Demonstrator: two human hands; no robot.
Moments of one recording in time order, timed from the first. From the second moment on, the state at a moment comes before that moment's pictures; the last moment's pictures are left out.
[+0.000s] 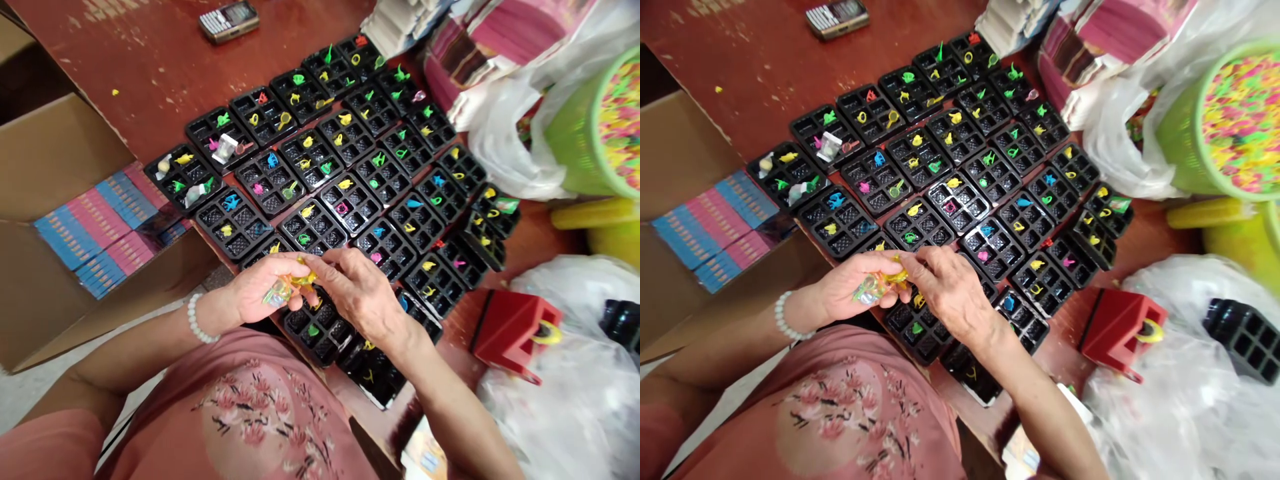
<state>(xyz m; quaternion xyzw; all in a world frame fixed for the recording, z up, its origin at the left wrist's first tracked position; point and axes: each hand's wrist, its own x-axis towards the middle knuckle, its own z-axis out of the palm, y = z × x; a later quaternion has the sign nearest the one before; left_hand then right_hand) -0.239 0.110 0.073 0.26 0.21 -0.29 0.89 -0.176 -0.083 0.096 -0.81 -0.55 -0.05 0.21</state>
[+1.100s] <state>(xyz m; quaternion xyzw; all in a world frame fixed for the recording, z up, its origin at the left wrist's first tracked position) -0.212 0.131 0.090 0.27 0.31 -0.20 0.89 -0.116 -0.114 0.077 -0.86 -0.43 -0.03 0.27</state>
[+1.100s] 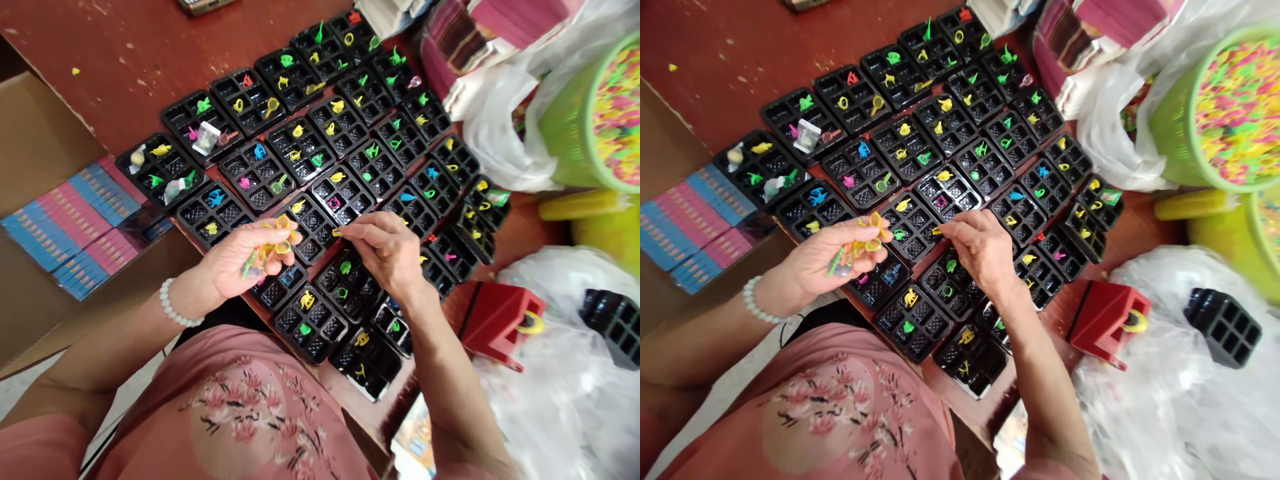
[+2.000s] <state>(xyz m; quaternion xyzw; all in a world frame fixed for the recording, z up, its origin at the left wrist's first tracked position) -0.195 0.114 0.089 0.22 0.33 -0.26 0.88 -0.052 -0.125 0.057 -0.91 -0.11 0.02 0.39</state>
